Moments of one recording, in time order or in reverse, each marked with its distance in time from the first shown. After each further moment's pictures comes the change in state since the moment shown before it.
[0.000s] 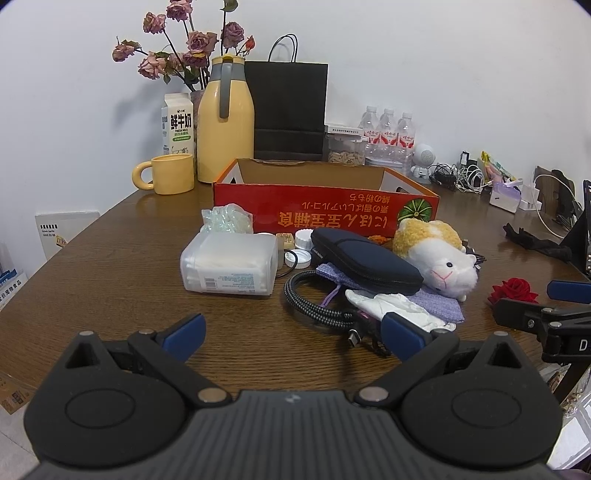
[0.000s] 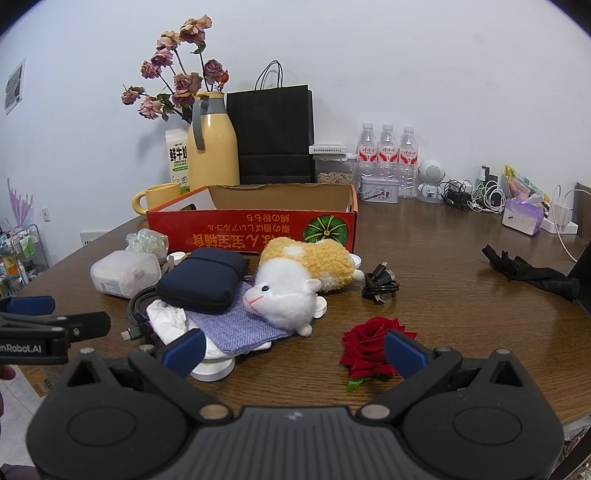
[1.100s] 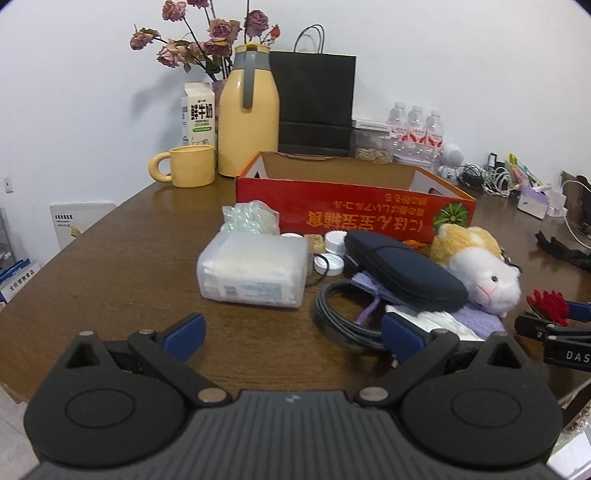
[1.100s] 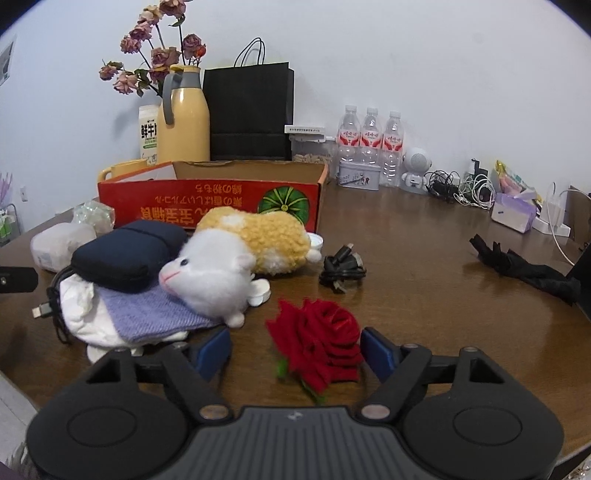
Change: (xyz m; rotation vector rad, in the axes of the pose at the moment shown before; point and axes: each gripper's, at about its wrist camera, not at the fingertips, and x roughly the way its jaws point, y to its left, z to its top) left arm 0.031 0.014 0.008 -0.036 0.014 0.072; right arm 0.056 -0.036 -0.013 -0.044 0.022 -0.062
